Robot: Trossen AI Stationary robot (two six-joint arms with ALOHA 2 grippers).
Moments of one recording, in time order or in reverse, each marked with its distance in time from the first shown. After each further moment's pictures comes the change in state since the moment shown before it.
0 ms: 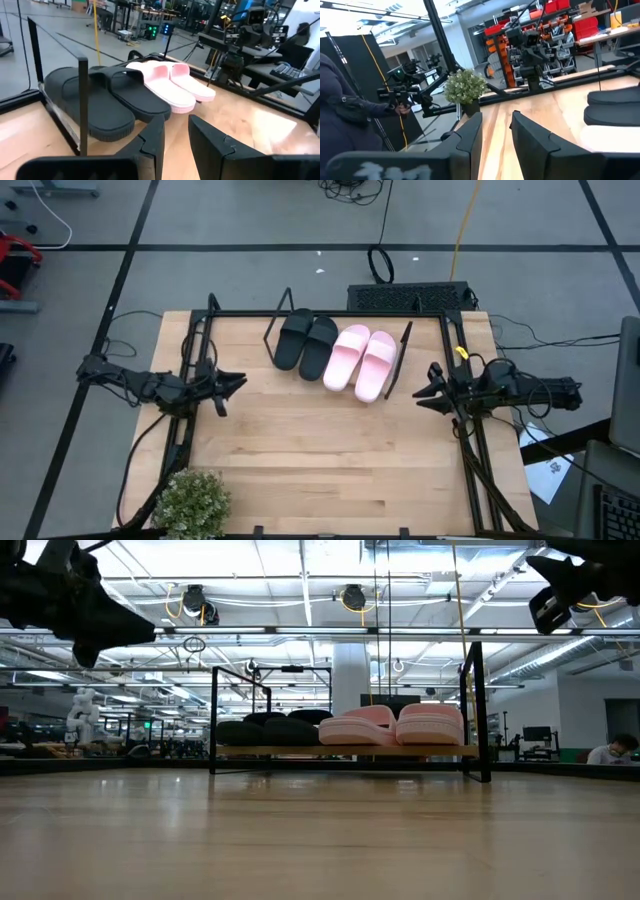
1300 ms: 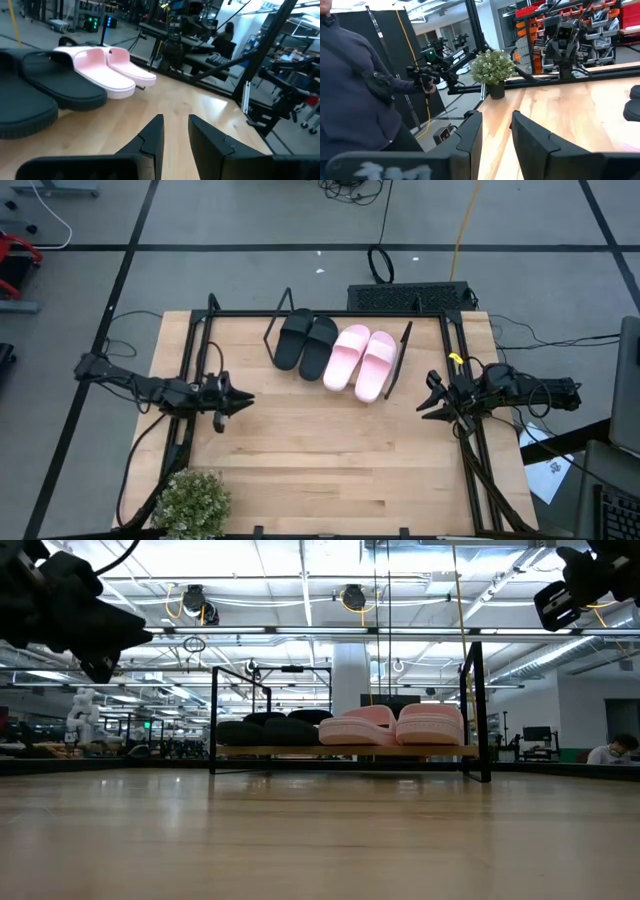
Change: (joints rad) left arm -0.001 0.046 -0.150 0.284 0.309 0.008; right arm 0.000 -0.017 0.000 -0.064 -0.188 -0.059
